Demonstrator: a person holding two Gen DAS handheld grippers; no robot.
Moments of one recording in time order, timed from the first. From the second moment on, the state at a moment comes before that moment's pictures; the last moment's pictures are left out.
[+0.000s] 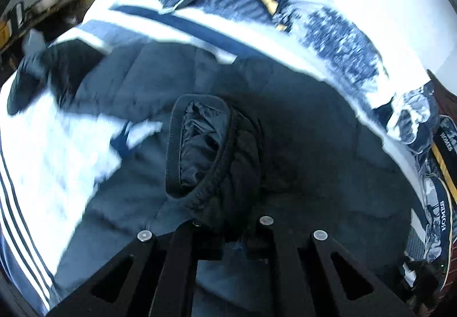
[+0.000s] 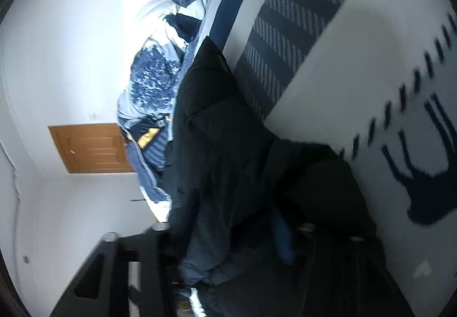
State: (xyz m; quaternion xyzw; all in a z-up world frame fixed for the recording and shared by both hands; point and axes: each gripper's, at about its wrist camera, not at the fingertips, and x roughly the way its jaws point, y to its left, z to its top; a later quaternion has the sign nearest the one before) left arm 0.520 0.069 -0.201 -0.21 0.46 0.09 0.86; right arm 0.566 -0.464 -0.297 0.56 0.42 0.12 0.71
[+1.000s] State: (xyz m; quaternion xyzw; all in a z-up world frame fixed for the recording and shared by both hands) left arm 0.493 0.118 -0.219 -0.08 0.47 0.13 0.87; right arm 0.561 -0.468 -0.296 0.54 0.46 0.07 0.70
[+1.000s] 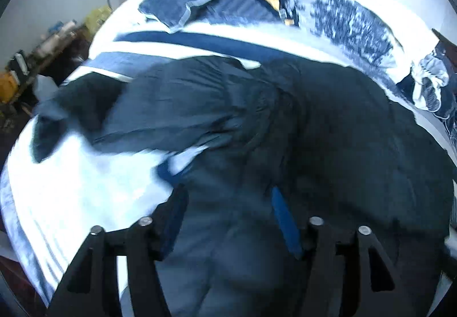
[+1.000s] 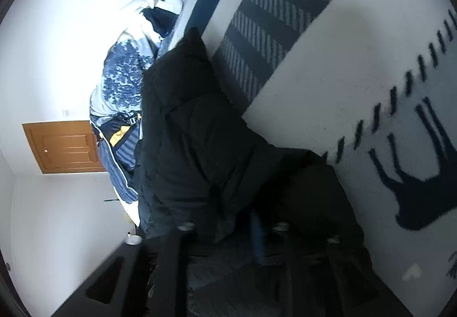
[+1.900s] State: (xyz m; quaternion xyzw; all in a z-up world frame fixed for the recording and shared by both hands) left arm 0.209 0.197 -0.096 -0.25 0.33 0.13 0.90; right arm 0.297 -0.214 -0.031 0.16 0.31 0.18 0.92
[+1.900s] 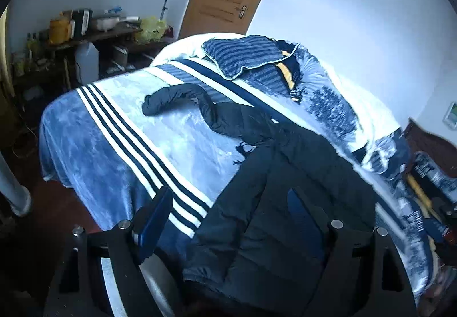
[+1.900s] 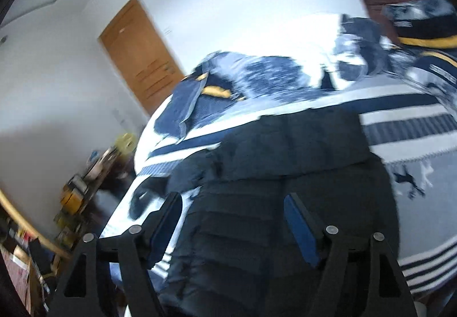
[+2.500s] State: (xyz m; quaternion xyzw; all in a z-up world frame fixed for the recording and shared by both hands) left arm 0.276 0.299 -0.178 -0.47 0.36 0.10 0.80; right arm 0.386 -0.103 -0.075 0.08 0.39 0.24 0.89
